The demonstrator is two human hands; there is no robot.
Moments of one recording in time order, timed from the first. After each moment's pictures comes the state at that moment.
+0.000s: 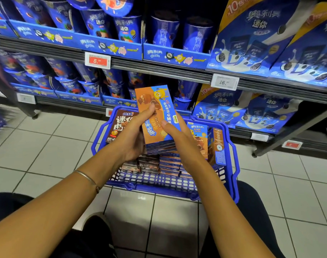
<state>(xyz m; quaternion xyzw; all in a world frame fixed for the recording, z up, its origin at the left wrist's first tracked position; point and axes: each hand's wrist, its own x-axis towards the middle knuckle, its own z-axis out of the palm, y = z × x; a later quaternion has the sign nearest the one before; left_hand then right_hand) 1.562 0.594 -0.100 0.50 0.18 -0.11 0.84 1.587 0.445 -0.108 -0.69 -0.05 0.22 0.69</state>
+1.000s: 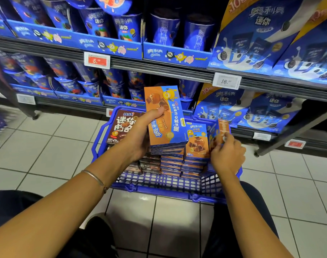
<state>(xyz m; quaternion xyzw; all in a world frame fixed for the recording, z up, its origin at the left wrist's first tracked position) 1.572 0.584 -0.105 0.50 0.19 -0.10 0.84 1.627 0.333 -0.192 -0.96 0.14 -0.08 0.22</state>
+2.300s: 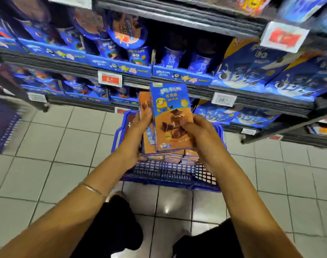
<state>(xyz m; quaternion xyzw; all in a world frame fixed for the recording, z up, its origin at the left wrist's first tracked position) 1.572 0.638 0.024 0.49 0.24 -0.13 0.83 1.609 0.467 0.079 -0.67 0.09 0.27 0.68</state>
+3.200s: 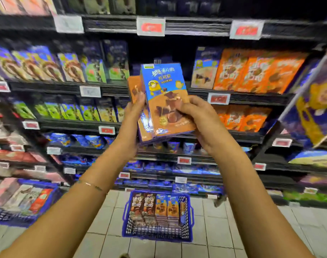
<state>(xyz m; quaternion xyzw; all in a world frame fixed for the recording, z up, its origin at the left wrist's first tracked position) 1.544 0.536 0.676 0.54 0.06 0.08 0.83 1.583 0.371 0.698 -0.64 -0.13 0.11 0.75</state>
